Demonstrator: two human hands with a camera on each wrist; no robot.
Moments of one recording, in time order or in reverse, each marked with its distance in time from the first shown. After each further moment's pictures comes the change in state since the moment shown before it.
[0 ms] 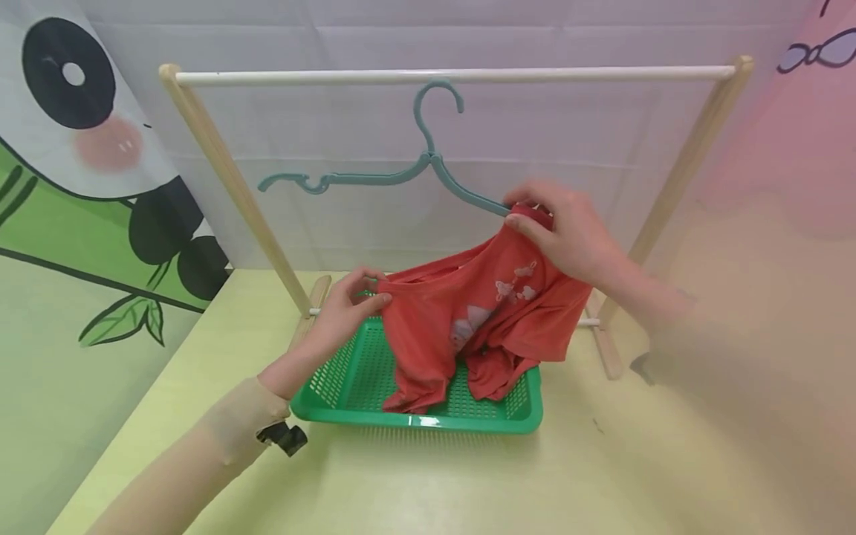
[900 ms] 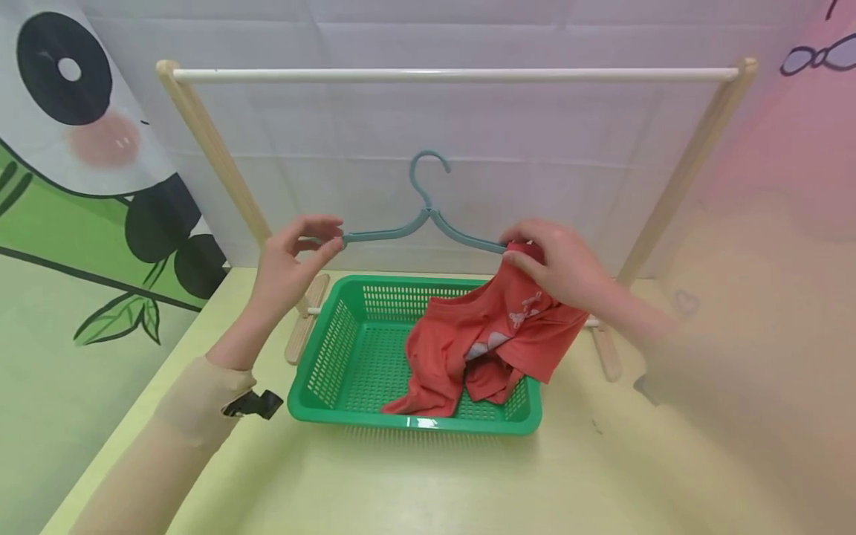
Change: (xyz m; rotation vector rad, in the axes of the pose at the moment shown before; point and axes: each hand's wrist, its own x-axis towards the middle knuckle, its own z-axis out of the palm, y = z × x) left_hand 0.017 0.041 -0.061 0.224 0.250 0.399; right_hand -0.016 0.024 0.025 0.001 -0.163 0.017
